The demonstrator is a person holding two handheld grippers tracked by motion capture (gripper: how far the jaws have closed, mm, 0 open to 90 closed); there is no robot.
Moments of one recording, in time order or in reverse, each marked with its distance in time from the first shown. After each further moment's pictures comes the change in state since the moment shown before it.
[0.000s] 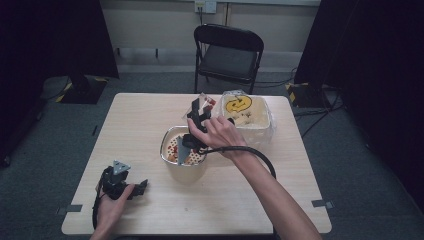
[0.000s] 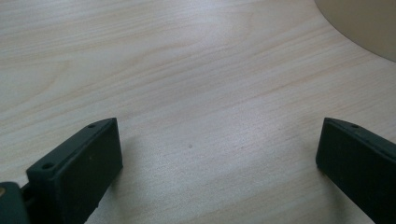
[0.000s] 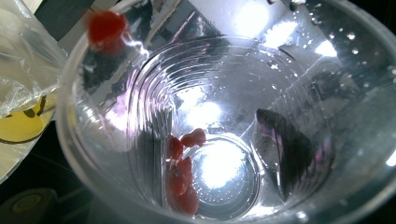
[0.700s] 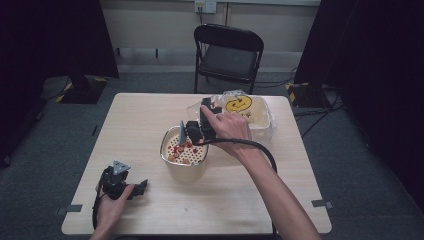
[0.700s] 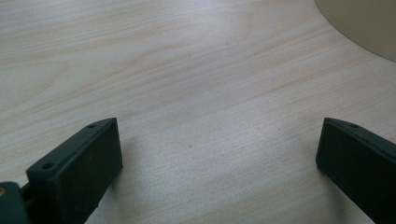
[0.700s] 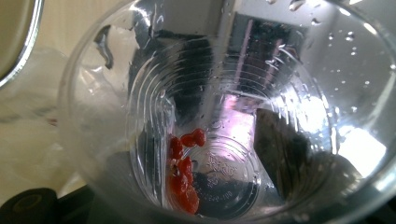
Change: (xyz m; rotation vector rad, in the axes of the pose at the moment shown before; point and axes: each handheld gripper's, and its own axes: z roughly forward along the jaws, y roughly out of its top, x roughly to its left) left arm 0.000 0.000 0.000 -0.001 0.002 -0.001; right arm -0.015 -0.035 0.015 -0.092 0.373 0.574
